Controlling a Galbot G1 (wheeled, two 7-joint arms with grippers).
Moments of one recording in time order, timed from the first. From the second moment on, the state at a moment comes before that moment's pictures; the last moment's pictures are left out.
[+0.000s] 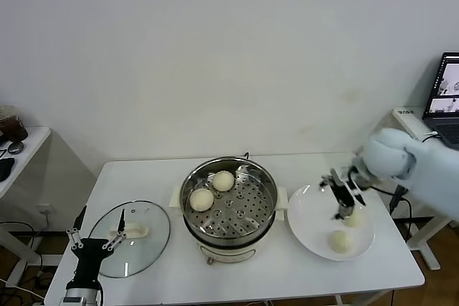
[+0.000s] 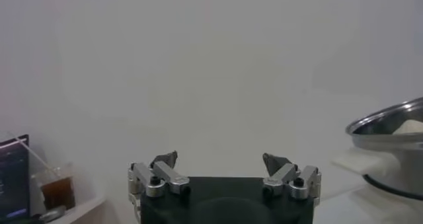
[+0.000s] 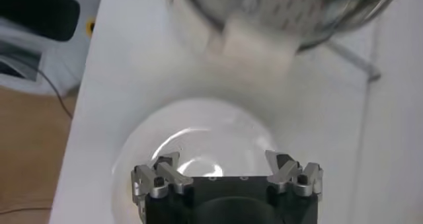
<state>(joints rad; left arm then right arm) 1.65 -1.28 -0.73 -1.93 0.00 -0.36 -0.09 0.26 0.44 -1.04 1.67 0.03 -0.29 -1.10</state>
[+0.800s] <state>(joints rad) 1.67 -1.31 -0.75 -1.93 0.02 -0.38 -0.10 -0.18 0.45 -0.74 1.54 -0.16 -0.24 -1.09</state>
